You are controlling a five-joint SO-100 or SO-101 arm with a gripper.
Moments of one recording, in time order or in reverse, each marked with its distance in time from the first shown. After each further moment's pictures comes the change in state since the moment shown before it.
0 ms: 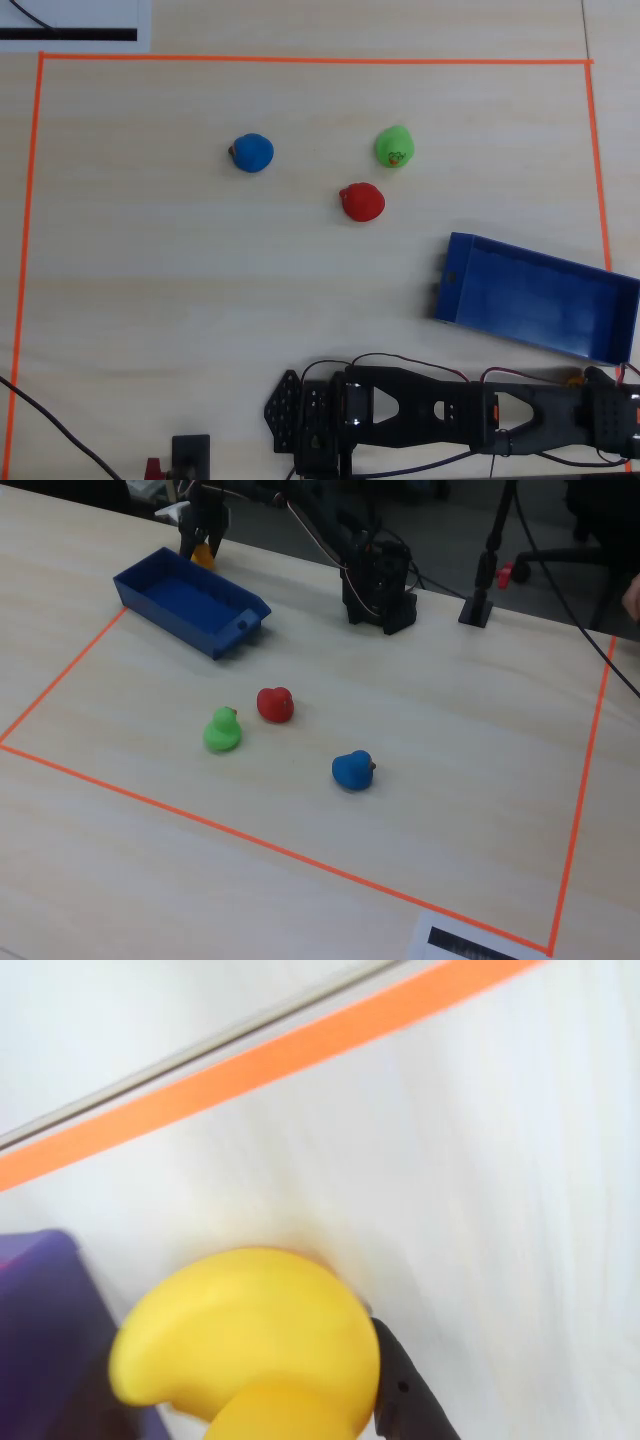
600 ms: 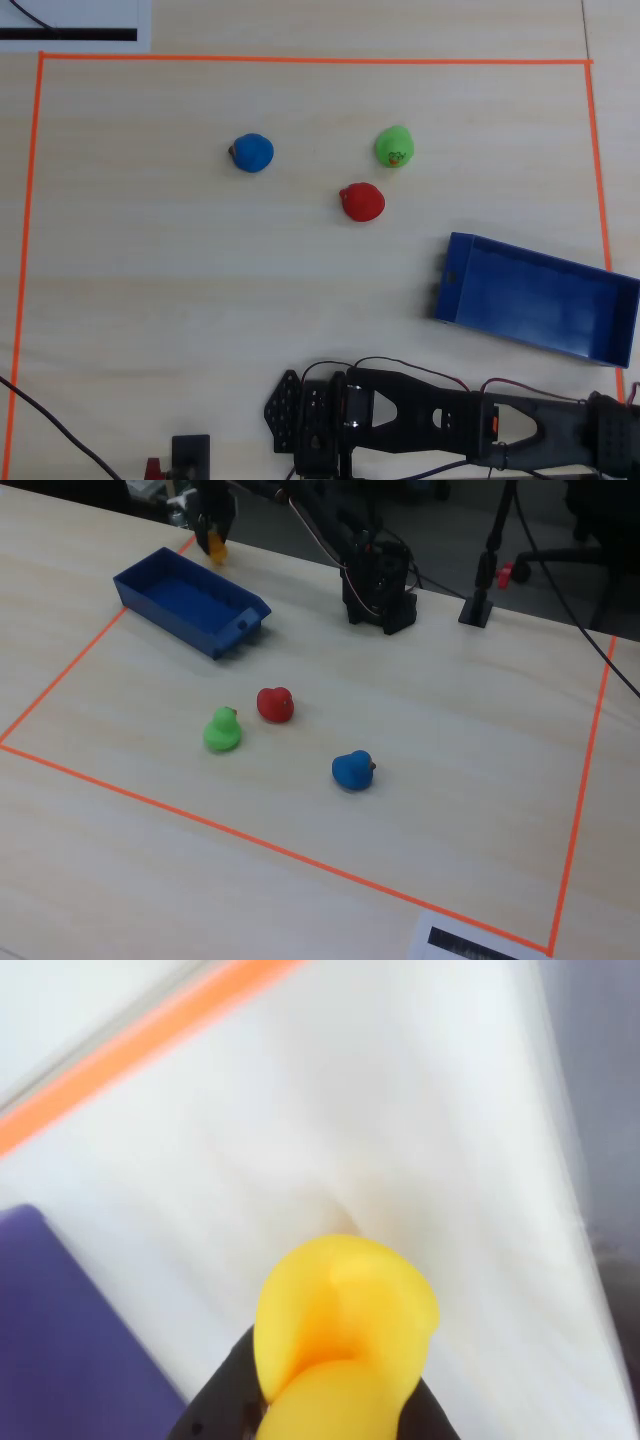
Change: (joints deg) arm 5.2 4.2 -4.1 11.0 7.1
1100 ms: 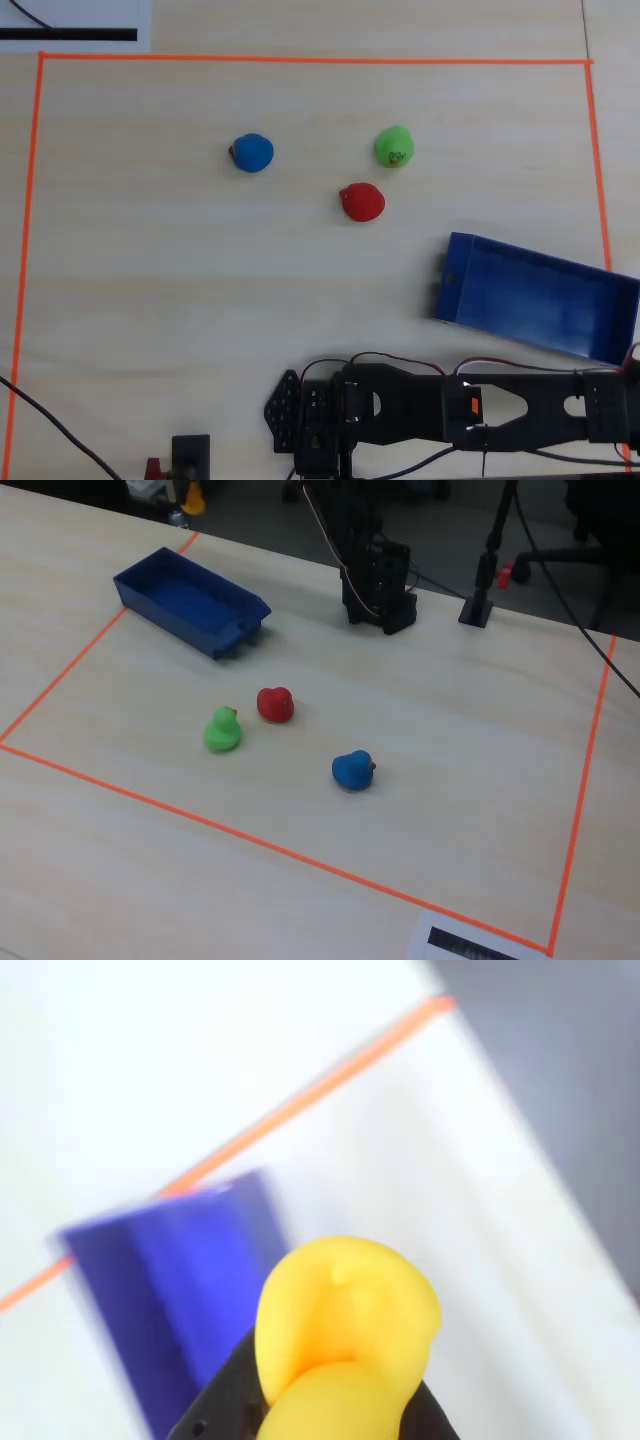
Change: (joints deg) arm -8.9 18.5 -0.9 0.5 6.8
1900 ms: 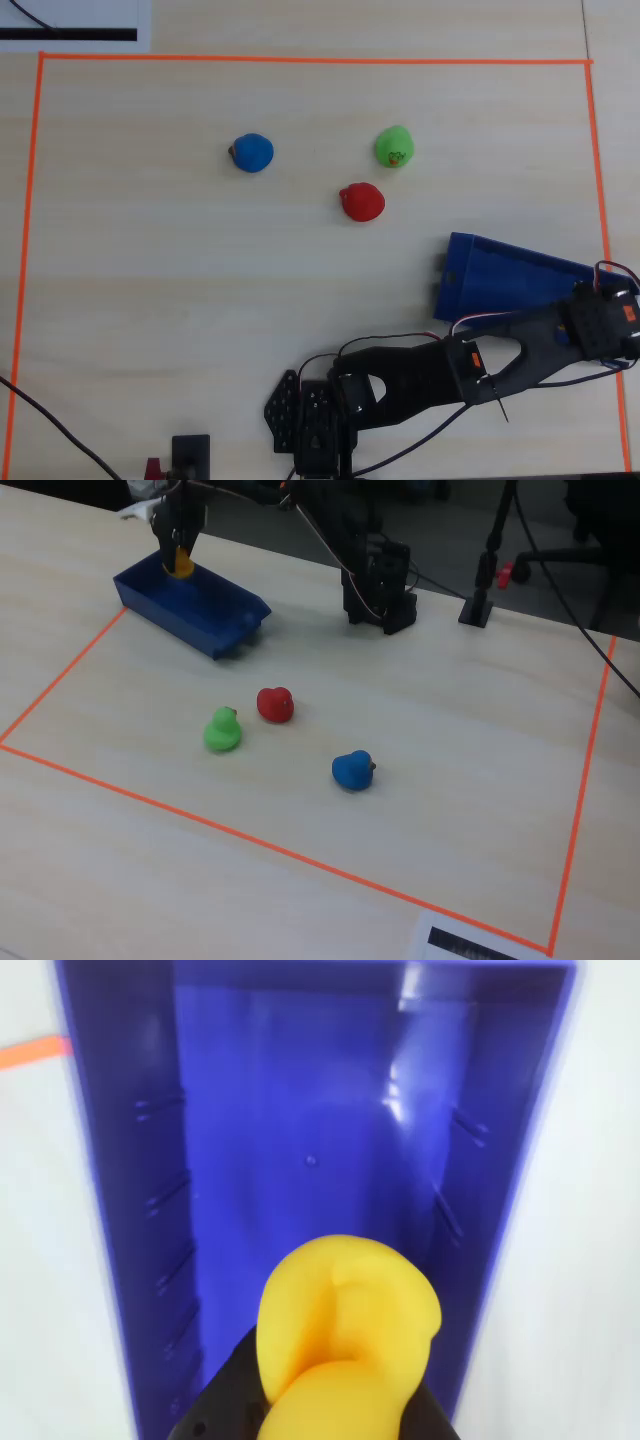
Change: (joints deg) arm -15.6 -9.1 6.2 -2.3 -4.1
